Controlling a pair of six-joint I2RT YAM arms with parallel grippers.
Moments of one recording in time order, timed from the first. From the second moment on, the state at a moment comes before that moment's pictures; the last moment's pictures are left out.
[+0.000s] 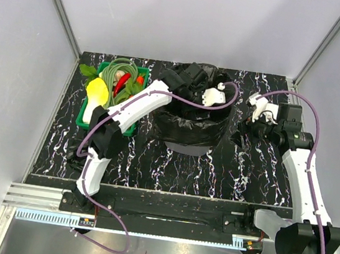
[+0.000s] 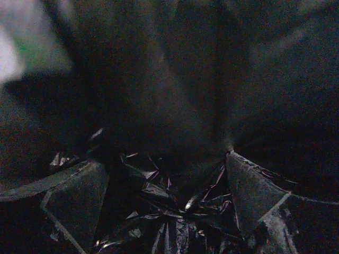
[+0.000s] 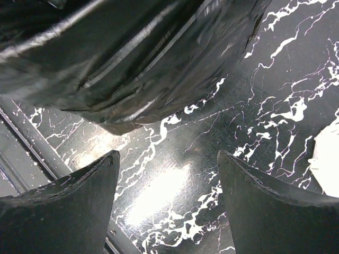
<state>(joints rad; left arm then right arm) -0.74 2.08 2.12 -0.99 0.23 0.65 0.01 1.11 1.09 -0.77 -0.69 -0.43</state>
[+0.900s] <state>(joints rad) -0.75 2.18 2.00 -0.93 0.23 0.69 0.01 1.11 0.98 -0.74 -0.66 -0.43</state>
